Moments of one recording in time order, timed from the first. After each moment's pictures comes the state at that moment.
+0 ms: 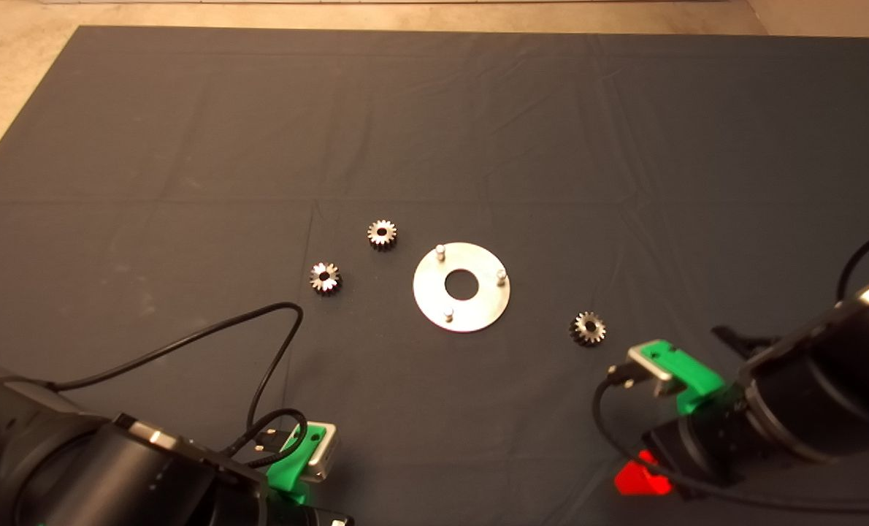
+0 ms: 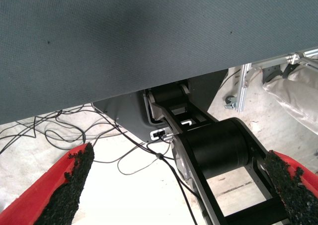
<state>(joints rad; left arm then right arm) 0.02 2.34 -0.33 0.60 1.53 -1.78 0.34 2.33 -0.41 -0.17 -1.53 1.66</state>
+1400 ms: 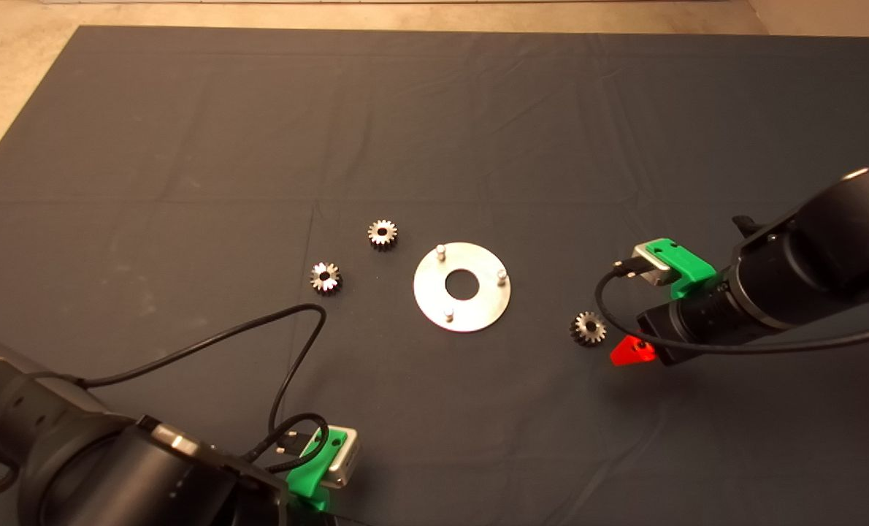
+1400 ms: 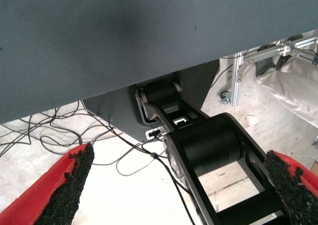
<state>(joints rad) 0.02 2.41 -0.33 0.60 1.53 -1.78 0.37 2.29 -0.63 -0.31 -1.53 1.39</state>
